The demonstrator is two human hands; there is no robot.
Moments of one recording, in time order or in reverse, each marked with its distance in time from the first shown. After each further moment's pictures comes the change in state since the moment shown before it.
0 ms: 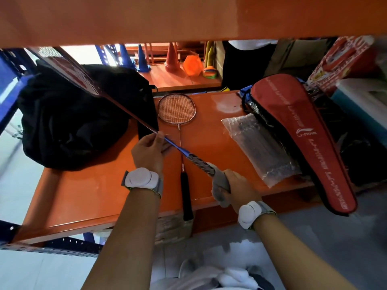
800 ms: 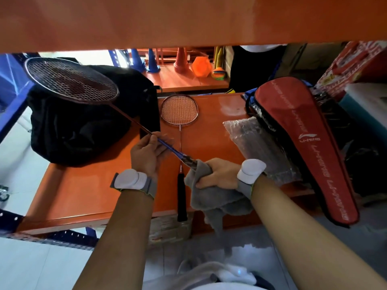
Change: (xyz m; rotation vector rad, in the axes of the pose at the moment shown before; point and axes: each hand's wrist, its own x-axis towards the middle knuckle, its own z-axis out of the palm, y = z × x) left_hand -0.013 0.011 0.008 -0.092 -0.059 -0.129; right_hand 0.060 -0.039 -0.050 0.422 -0.624 -0.137
